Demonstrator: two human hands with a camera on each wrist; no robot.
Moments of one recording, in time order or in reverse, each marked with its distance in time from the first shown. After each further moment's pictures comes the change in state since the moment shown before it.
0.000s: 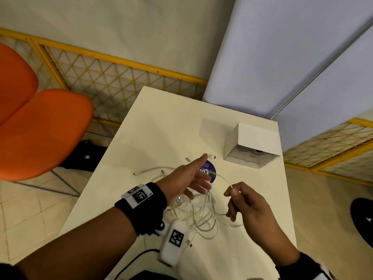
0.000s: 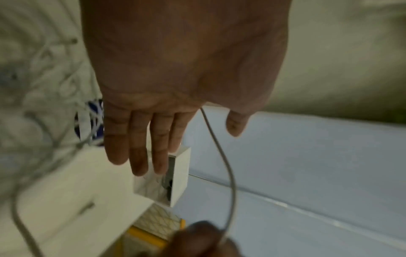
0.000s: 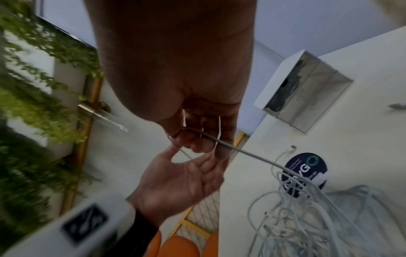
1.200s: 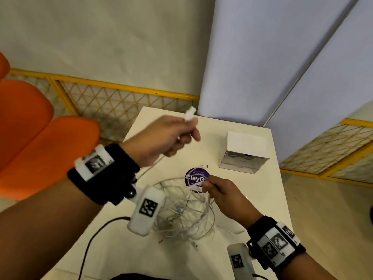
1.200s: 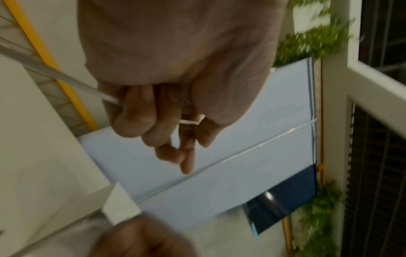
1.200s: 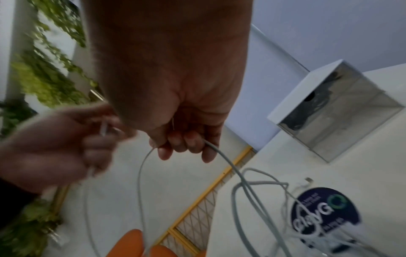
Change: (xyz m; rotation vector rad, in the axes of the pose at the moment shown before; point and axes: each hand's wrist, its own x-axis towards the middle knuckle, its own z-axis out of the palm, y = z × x) left_hand -0.094 0.121 0.029 0.282 0.149 0.470; right_hand 0.040 0.023 -0.007 -0.214 -0.162 -0.240
